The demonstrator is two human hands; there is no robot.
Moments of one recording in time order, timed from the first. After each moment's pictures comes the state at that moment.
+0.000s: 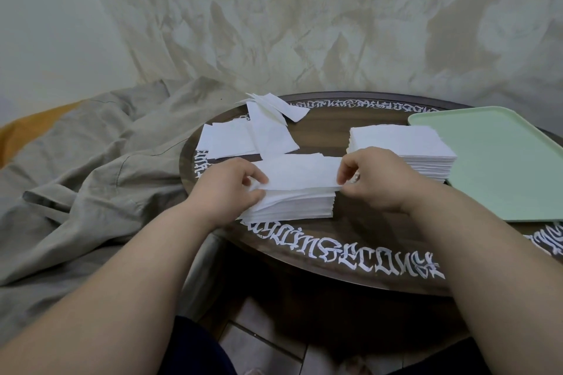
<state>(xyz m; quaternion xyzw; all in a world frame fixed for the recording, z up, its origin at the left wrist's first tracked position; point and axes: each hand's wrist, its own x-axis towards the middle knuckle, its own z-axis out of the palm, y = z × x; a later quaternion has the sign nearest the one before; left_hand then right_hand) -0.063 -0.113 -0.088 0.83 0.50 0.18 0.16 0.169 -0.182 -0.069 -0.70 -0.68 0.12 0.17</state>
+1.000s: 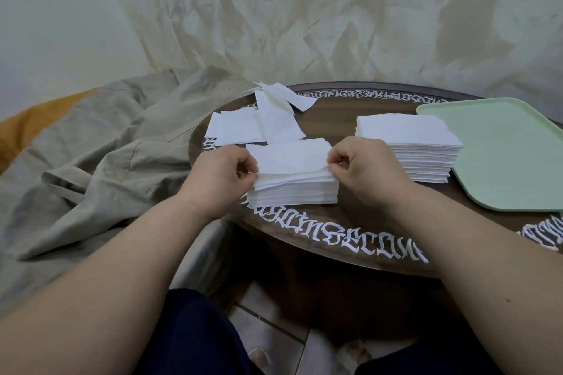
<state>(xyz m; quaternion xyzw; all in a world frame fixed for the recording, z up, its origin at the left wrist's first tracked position) -0.078 -0.129 -0.087 0.82 0.50 0.26 0.12 0.152 -0.181 -0.087 -0.67 -0.70 0.04 0.26</state>
